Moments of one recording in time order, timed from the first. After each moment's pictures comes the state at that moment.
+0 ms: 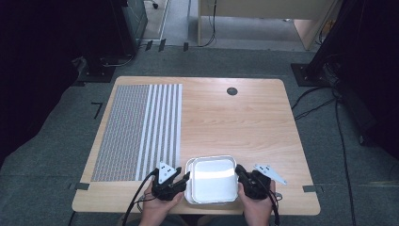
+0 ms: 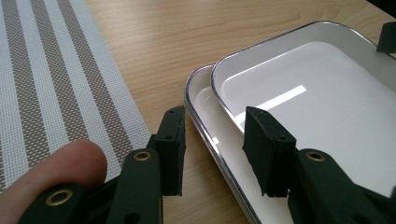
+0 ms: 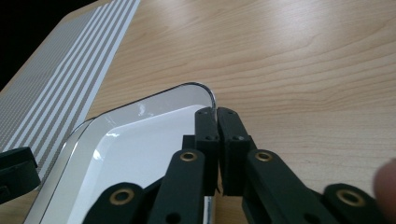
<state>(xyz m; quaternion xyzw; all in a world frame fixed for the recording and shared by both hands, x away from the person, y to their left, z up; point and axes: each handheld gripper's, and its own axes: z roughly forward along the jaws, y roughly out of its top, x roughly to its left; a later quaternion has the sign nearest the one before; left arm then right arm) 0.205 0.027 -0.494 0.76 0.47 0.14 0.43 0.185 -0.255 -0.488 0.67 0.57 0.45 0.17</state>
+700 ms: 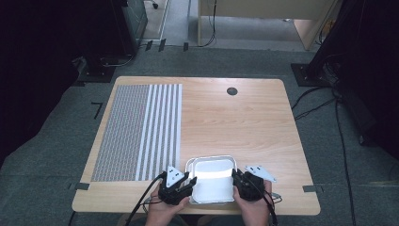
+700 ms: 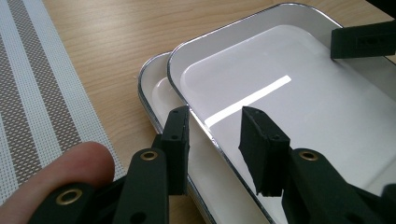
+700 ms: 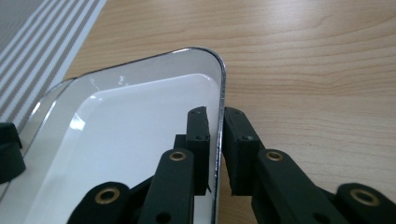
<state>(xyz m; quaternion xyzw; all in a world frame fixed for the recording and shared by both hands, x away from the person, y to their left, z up) 0.196 0.010 -0.498 0.78 0.44 0.12 0.43 0.185 -0.240 -0.492 0.66 0.62 0.39 0.19</state>
